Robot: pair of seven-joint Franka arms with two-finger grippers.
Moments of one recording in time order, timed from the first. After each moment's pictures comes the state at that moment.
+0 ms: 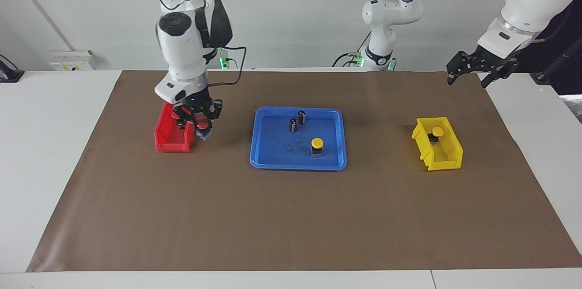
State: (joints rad) left arm 0.00 -0.05 -0.04 -1.63 -0.01 1.54 0.17; right arm -0.36 -0.06 0.48 -2.11 -0.01 2.12 0.01
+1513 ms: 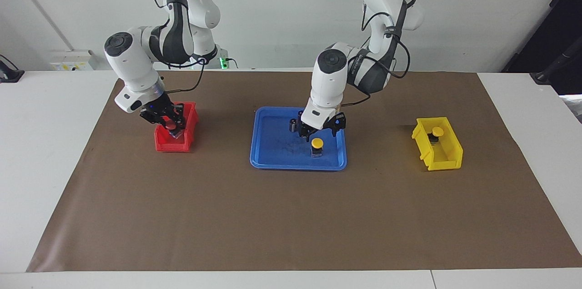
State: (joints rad) left arm -0.62 0.35 -0.05 -1.79 0.04 2.14 -0.80; right arm -0.53 -0.12 0.47 -2.36 0.13 2.28 -0.22
